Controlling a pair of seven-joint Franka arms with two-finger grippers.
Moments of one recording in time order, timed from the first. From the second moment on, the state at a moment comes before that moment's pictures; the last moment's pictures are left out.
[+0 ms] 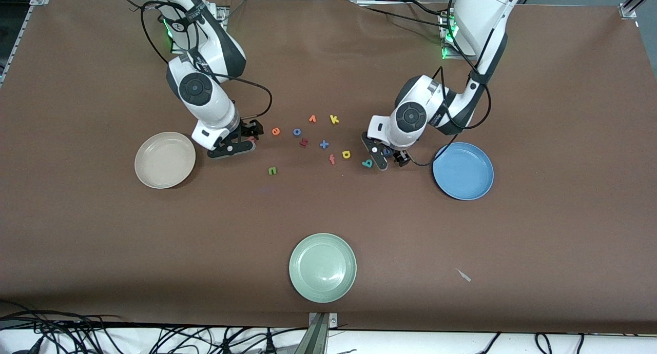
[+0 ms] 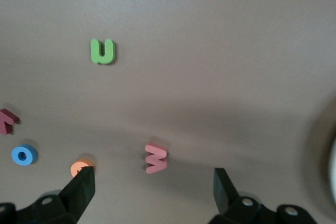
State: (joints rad) left arm -0.45 0.53 -0.13 -2.01 -0.02 2.39 0.48; right arm 0.10 0.29 0.39 -2.23 -0.11 2.45 0.34
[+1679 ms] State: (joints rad) left arm -0.42 0.47 -0.12 -1.95 0.06 2.23 0.49; right arm 0.14 0.44 0.36 -2.24 -0.24 2.53 0.42
